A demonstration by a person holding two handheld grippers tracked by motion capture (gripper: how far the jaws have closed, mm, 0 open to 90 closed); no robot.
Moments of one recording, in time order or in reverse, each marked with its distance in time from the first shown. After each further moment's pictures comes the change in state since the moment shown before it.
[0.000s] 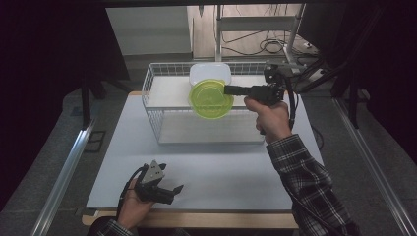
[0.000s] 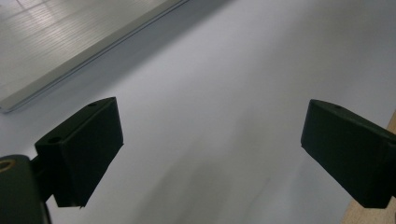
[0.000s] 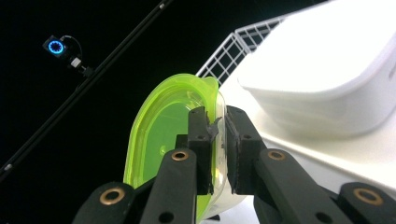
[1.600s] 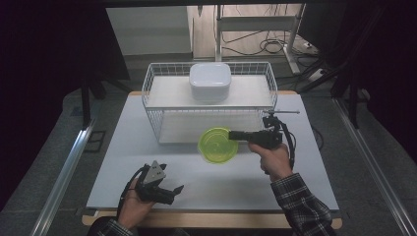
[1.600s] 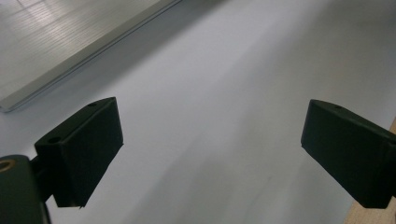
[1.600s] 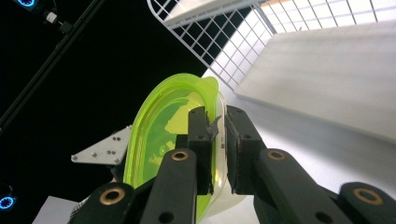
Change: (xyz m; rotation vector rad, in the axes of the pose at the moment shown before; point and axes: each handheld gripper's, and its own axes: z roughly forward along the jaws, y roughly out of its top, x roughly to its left) left arm -0.001 0.000 0.001 0.018 0.011 0.017; right arm -0.057 -0.105 -0.005 0.130 -0.006 0.051
